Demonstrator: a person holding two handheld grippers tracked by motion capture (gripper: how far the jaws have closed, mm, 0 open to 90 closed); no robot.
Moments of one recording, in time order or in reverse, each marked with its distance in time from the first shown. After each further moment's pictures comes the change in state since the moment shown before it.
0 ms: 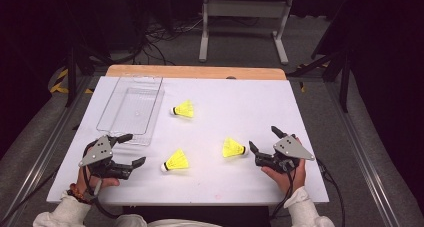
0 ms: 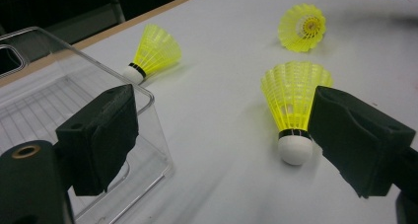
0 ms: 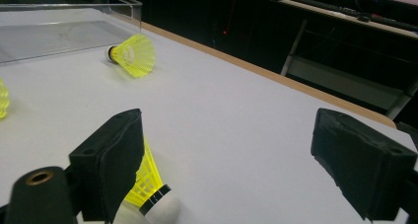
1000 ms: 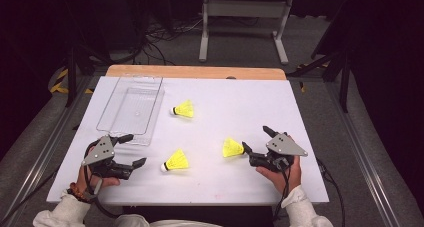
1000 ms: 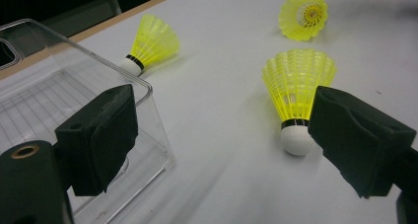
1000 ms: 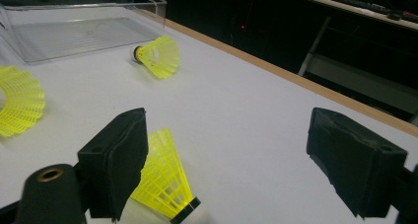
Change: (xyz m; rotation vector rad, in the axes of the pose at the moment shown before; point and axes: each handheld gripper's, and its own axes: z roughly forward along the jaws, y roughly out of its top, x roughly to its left) left arm 0.002 -0.002 0.002 0.032 -0.007 0.016; right arm 0.013 0.017 0.006 0.029 0.069 -0.023
